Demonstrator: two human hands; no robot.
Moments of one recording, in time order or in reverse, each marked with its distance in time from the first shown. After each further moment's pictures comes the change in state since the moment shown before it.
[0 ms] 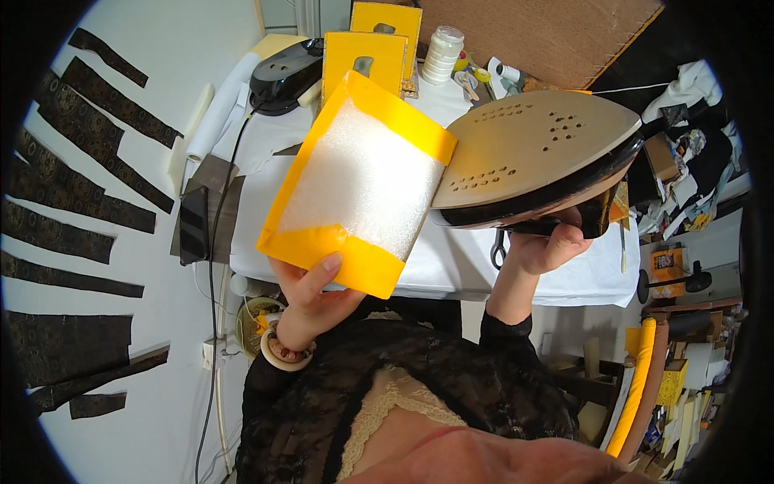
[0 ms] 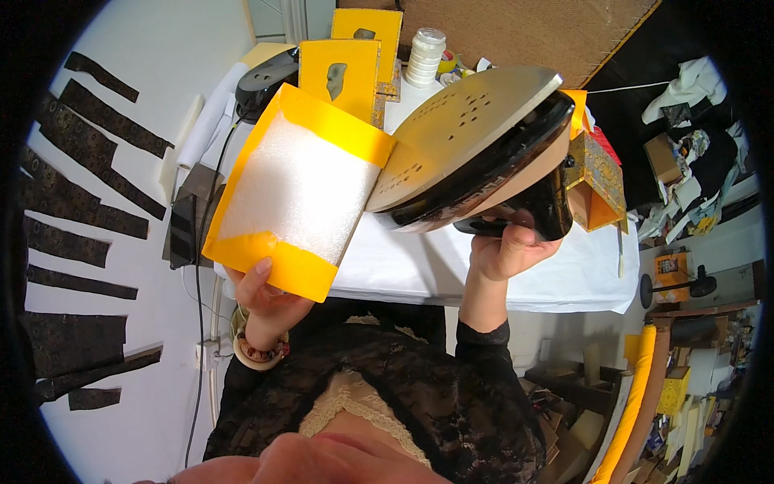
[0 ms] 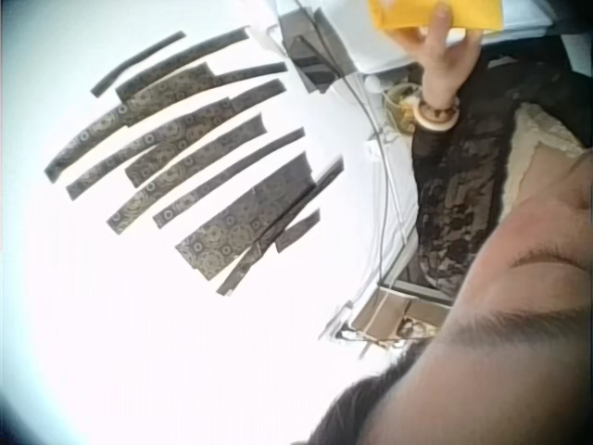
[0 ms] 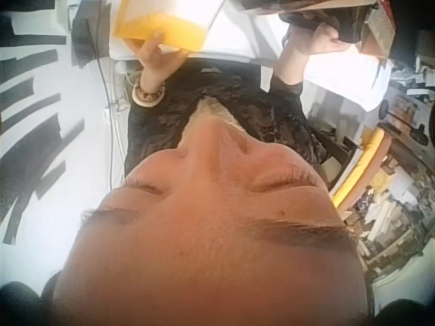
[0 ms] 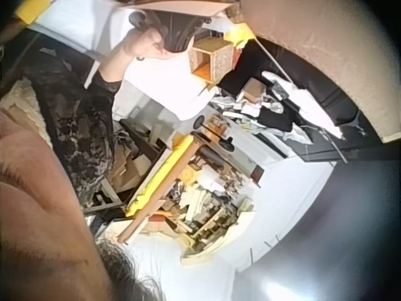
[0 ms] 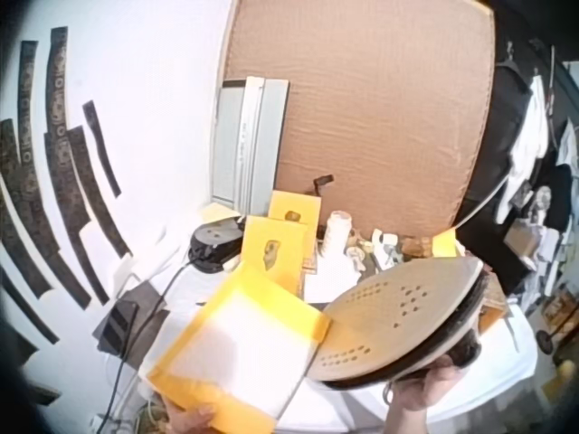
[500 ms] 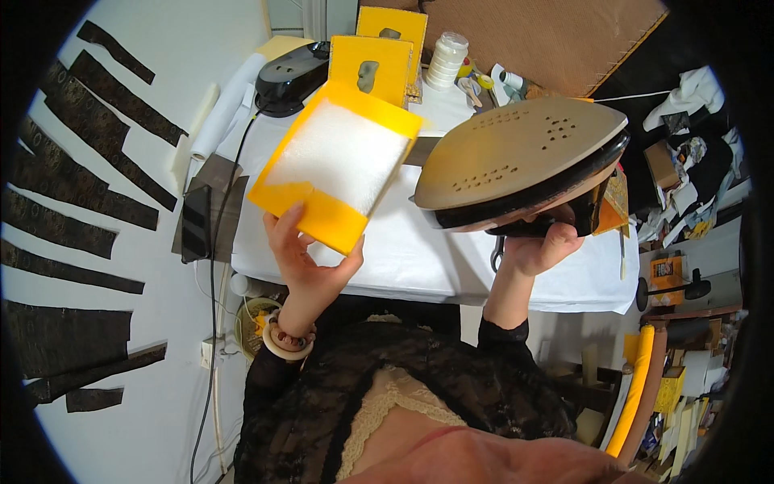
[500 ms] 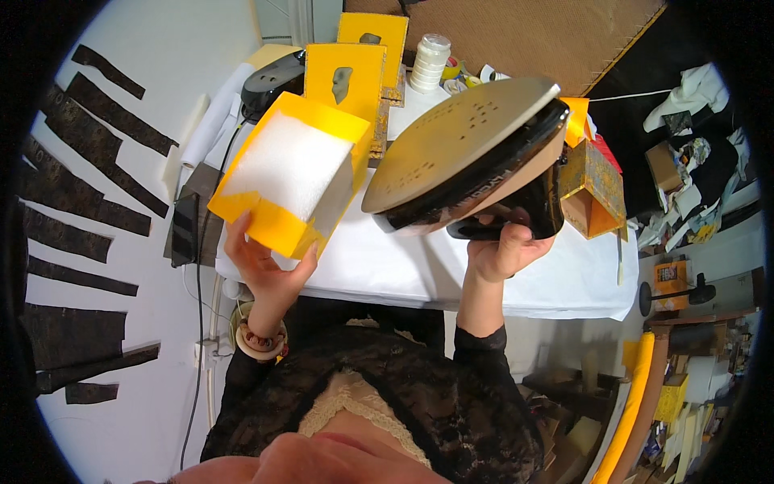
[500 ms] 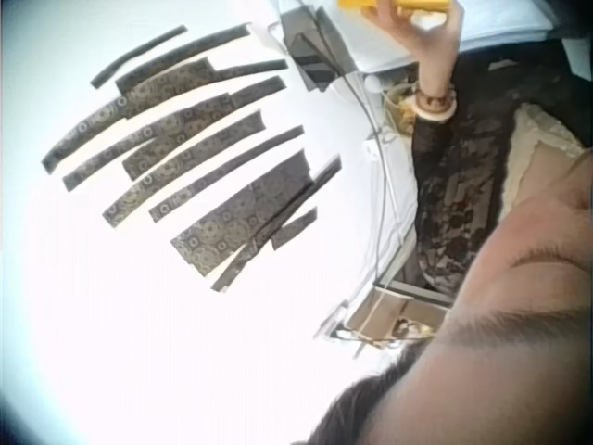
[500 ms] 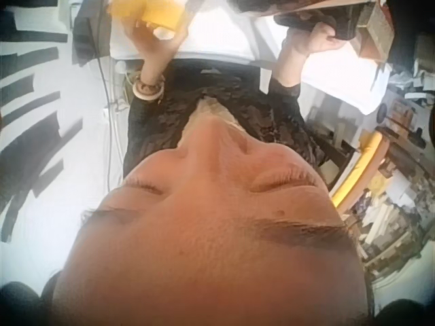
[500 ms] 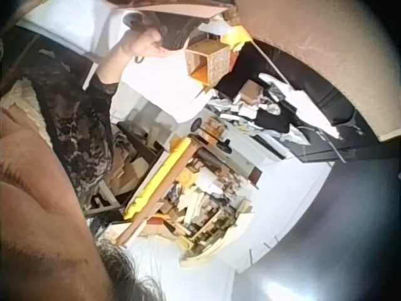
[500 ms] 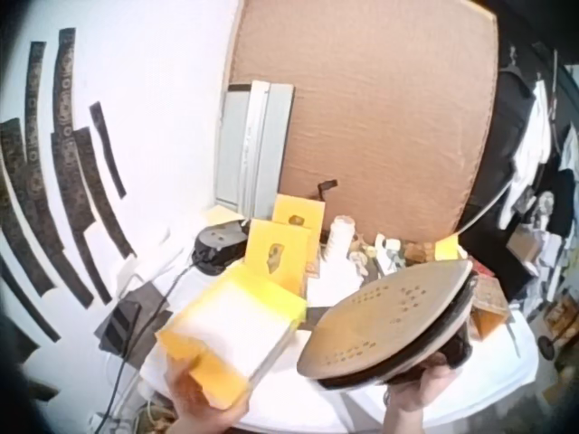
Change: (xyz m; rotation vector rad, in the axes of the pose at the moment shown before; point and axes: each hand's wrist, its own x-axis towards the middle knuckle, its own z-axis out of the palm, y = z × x) left_hand -0.001 -0.023 0.011 -0.152 0.021 -0.283; right_hand -0.005 0.002 0.006 -0.003 0.068 0.120
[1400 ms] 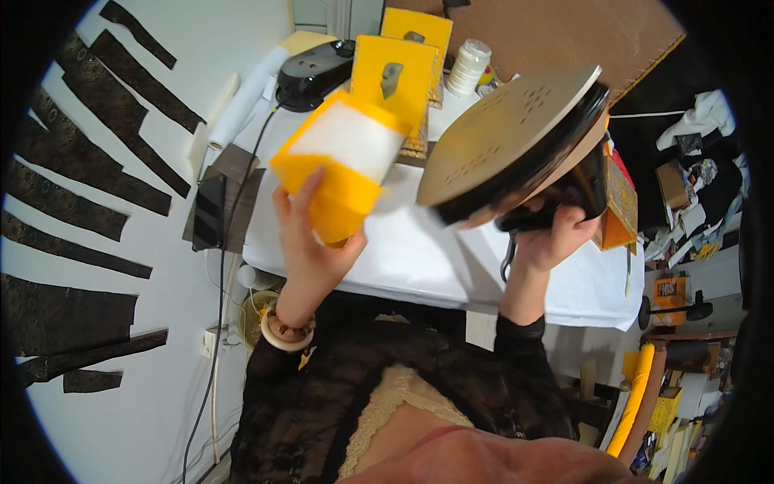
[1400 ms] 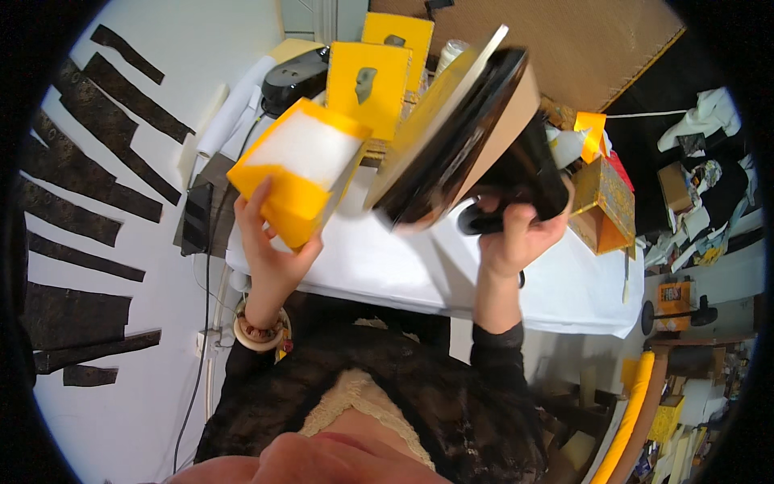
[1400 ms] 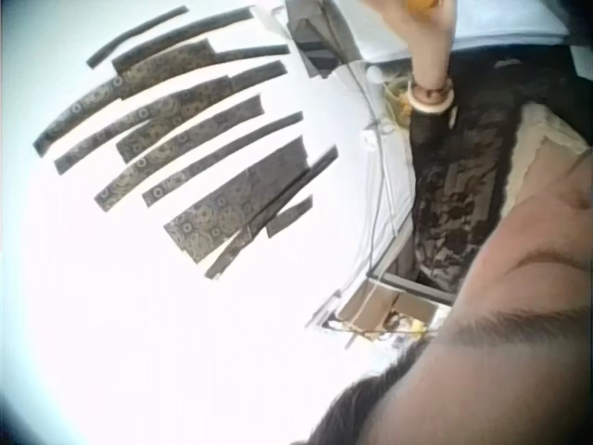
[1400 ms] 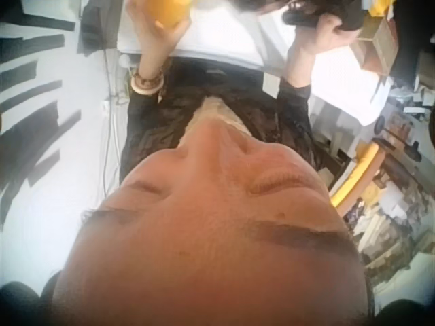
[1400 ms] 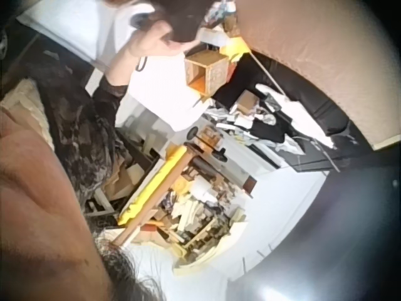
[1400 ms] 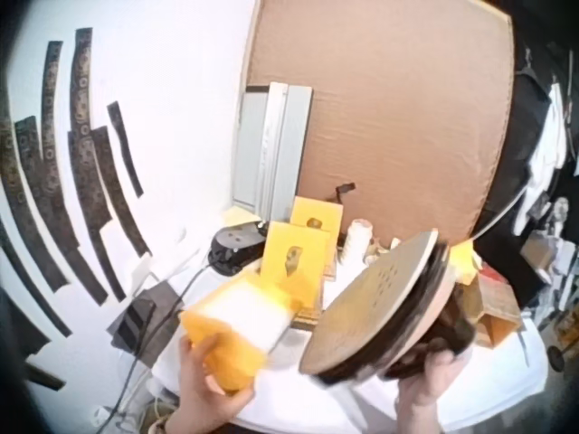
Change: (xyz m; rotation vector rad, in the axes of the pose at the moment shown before) left_hand 0.023 0.003 -0.014 0.221 0.011 -0.094; right_hand 0.023 -0.004 0.034 0.080 -0.121 0.091
